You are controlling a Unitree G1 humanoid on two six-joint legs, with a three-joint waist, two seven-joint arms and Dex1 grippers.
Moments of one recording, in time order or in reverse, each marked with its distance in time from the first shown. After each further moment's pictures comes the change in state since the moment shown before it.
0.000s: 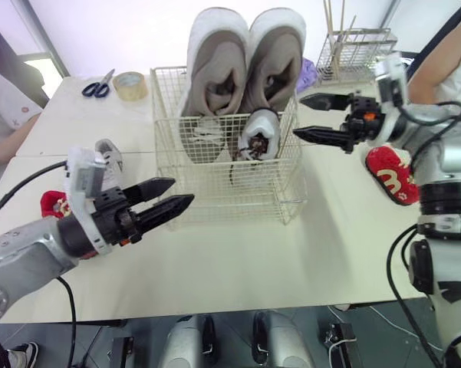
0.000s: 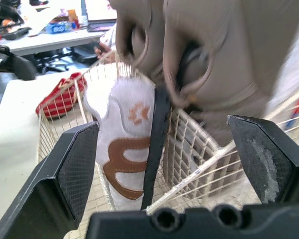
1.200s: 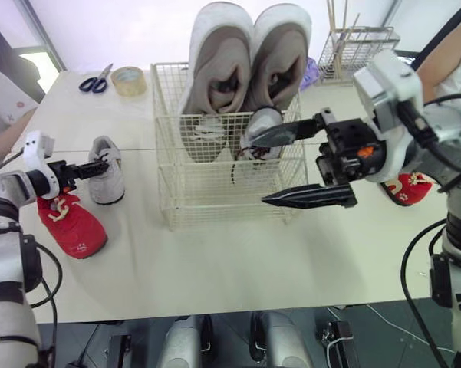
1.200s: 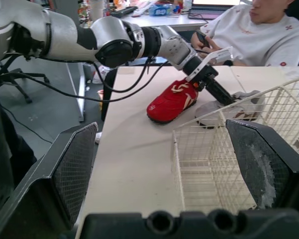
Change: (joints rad) left arm -1.048 -0.078 -0.403 1.961 1.295 -0.269 -0.738; right arm 0.085 -0.044 0.065 -0.758 0.442 0.484 -0.233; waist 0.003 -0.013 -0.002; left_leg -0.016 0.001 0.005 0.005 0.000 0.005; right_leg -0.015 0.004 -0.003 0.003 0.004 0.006
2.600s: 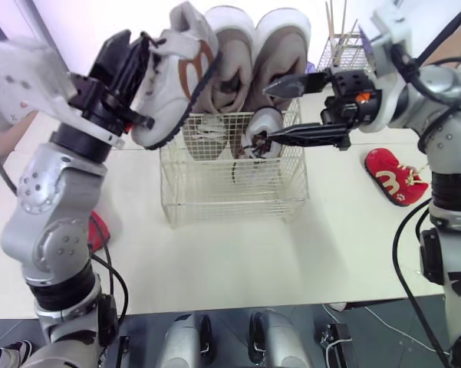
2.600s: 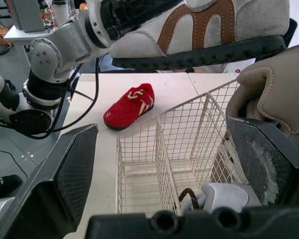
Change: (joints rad) left arm 0.463 -0.500 0.237 -1.915 -0.380 0.055 0.836; right arm -0.191 0.050 0.104 0.452 -0.256 -0.254 0.200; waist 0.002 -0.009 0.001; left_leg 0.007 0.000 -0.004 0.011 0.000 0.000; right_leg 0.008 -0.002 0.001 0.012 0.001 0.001
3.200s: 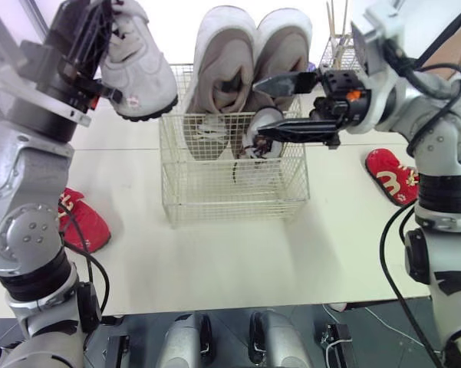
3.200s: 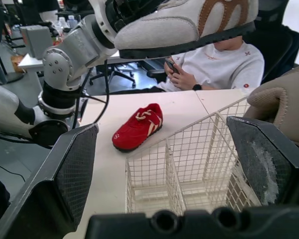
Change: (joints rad) left arm -0.068 0.150 0.074 0.038 -0.085 0.005 0.013; right arm 0.008 0.077 -0.042 -0.019 0.058 0.066 -0.071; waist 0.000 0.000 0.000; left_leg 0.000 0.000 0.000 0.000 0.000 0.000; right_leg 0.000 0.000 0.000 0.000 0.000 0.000
